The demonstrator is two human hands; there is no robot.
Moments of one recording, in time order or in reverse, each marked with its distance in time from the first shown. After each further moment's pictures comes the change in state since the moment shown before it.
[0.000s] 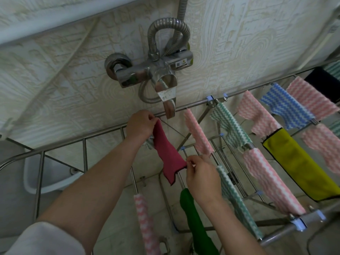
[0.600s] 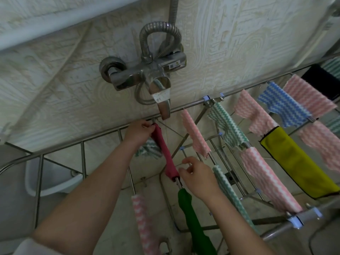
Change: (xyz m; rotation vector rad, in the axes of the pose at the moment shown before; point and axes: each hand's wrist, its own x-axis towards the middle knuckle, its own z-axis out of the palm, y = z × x) left_hand -0.014 -0.004 0.000 -0.301 -0.170 -0.204; right_hand 0.009 0.002 -0.015 0.145 -0.367 0.201
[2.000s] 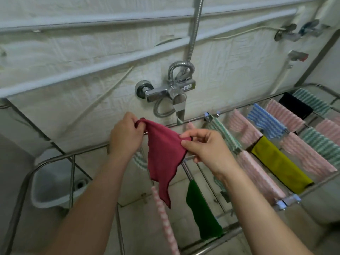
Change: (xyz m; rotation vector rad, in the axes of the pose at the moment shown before) left_hand -0.129 0.020 -0.117 0.181 0.475 0.290; right_hand -0.091 -0.112 -0.046 0.626 0.076 -0.313
